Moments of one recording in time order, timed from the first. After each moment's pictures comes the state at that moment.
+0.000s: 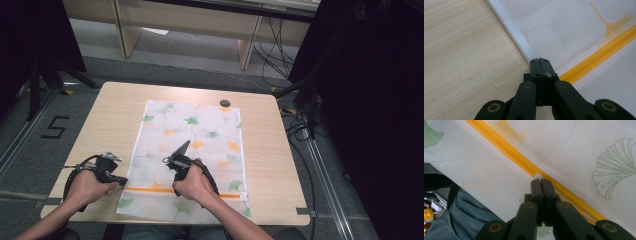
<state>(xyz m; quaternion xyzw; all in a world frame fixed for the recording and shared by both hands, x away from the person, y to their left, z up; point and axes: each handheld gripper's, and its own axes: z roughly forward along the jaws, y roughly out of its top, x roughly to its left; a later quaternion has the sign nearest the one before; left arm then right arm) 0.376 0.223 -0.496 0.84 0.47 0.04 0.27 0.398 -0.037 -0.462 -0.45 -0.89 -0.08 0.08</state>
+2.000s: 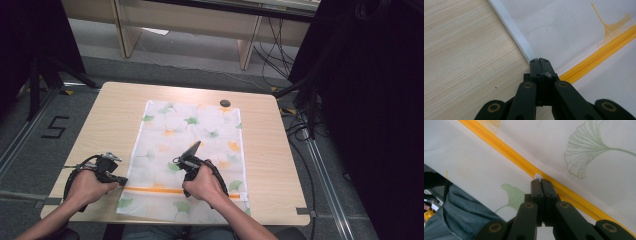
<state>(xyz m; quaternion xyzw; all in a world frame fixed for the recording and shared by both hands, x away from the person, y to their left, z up) 0.376 0.223 -0.496 0.84 0.47 0.04 0.27 0.398 -0.063 -0.460 -0.47 -0.87 -0.08 0.09</state>
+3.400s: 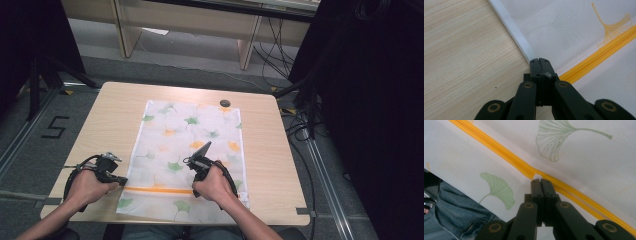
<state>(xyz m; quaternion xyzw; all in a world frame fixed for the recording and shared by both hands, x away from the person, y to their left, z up) 0.376 0.222 -0.496 0.84 0.47 0.04 0.27 0.397 -0.090 -0.458 -0.49 -0.86 -0.07 0.09</state>
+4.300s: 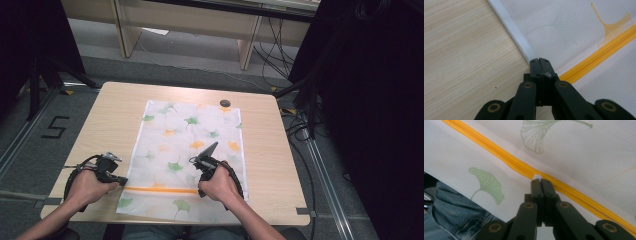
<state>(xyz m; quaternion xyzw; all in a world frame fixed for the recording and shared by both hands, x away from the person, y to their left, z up) 0.376 0.223 -0.495 0.84 0.47 0.04 0.26 0.396 -0.105 -0.458 -0.51 -0.85 -0.07 0.08</state>
